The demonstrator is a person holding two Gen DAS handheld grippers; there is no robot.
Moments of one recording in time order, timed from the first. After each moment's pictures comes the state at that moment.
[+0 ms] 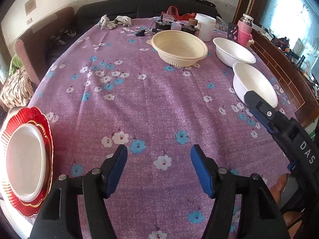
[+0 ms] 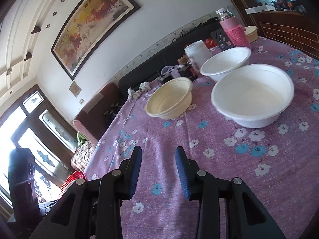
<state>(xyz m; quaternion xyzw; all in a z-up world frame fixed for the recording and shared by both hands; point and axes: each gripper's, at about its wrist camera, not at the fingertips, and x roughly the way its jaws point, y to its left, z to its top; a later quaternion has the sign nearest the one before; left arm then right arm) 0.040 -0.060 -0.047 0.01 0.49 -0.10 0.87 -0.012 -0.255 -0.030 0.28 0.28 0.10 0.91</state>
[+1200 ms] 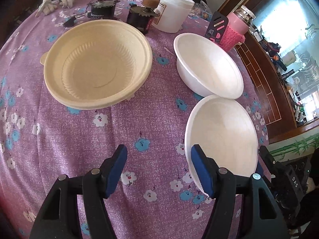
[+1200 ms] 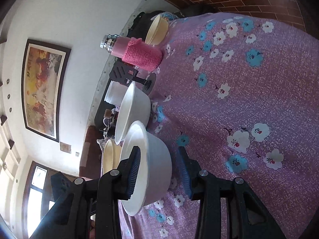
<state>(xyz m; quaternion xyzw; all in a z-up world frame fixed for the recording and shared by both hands) 0.205 -0.186 -0.069 -0.09 0.58 -0.20 0.79 0.020 -0.483 -0.074 0.52 0.31 0.01 0.80</state>
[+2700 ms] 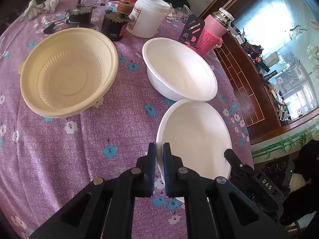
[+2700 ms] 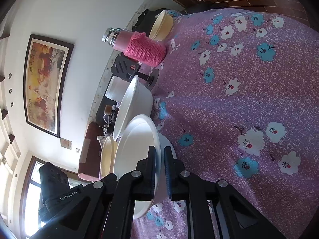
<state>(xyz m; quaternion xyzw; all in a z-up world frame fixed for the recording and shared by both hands) 0.204 -0.212 -0.059 -0.11 0.55 -0.25 0.79 0.038 -0.475 -0.081 0.50 0.31 0.02 0.81</state>
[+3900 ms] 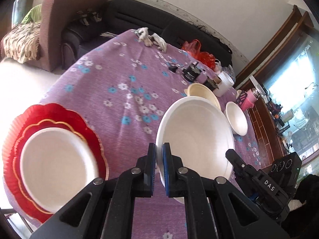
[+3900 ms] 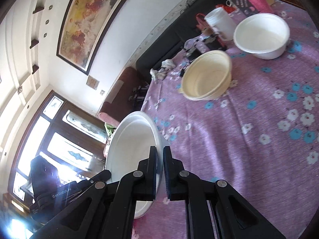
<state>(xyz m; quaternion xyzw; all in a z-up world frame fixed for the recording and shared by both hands) 0.057 0.087 0.016 -0.21 0.44 -0.08 0.87 0.037 -0.204 -0.007 0.37 0.36 0.21 0.83</state>
